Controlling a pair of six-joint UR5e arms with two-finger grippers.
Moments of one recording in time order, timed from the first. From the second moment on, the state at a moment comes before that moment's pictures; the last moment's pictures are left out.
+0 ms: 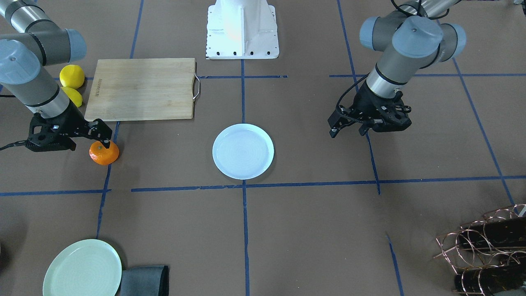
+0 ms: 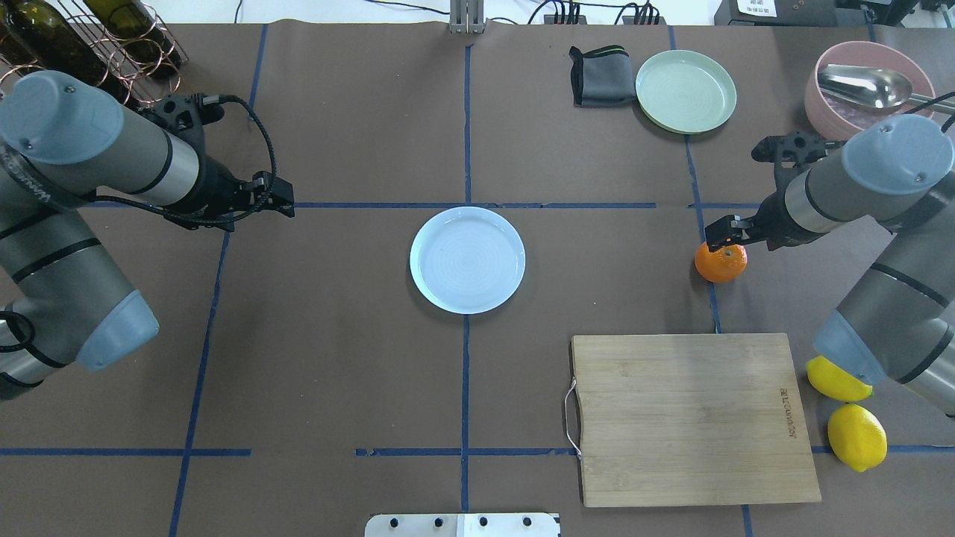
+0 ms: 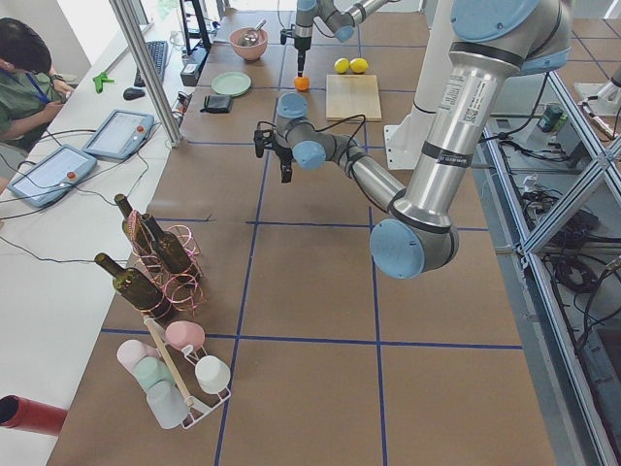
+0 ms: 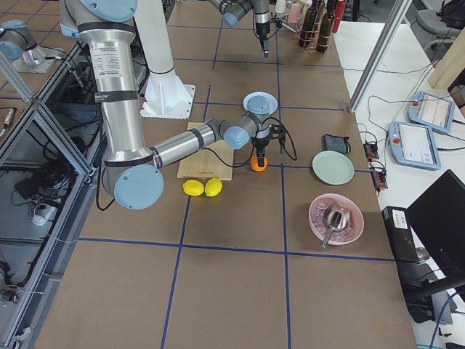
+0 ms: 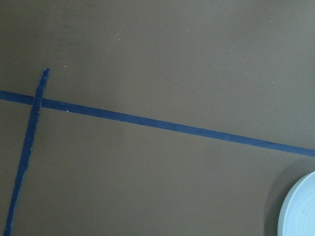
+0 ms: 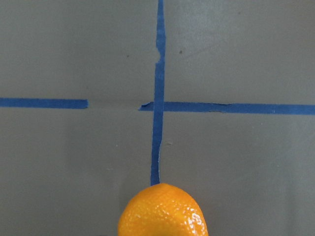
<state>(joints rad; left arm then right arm) -0.81 -1.90 -1.80 -1.92 -2.05 -1.24 0.83 -1.43 1.76 -1.23 2.03 0.93</state>
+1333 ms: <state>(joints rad) -0.85 -1.85 -1.80 -1.91 -2.07 -1.21 0.78 -1.38 1.69 -1.23 2.02 0.92</state>
